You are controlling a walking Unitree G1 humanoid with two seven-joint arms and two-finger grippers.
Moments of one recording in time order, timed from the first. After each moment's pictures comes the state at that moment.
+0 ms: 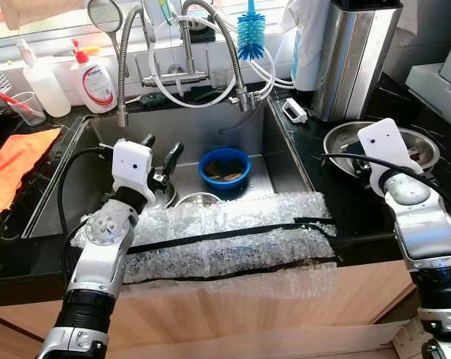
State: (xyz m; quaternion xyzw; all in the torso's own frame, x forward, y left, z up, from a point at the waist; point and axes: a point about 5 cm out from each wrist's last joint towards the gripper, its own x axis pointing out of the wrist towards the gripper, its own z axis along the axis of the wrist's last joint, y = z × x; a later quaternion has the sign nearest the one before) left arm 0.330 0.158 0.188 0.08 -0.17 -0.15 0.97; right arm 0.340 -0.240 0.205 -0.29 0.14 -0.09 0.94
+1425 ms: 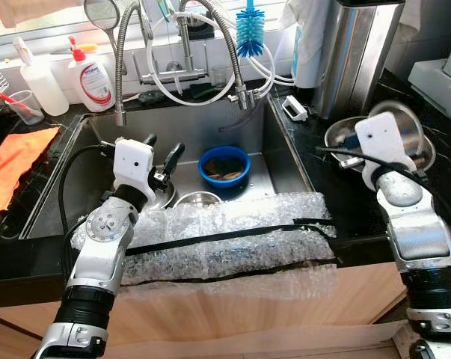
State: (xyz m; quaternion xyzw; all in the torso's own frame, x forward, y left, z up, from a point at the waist) left arm 0.334 0.159 0.187 0.08 -0.16 -0.16 0.97; right arm 0.344 -0.226 0.215 -0.26 0.05 -0.09 0.96
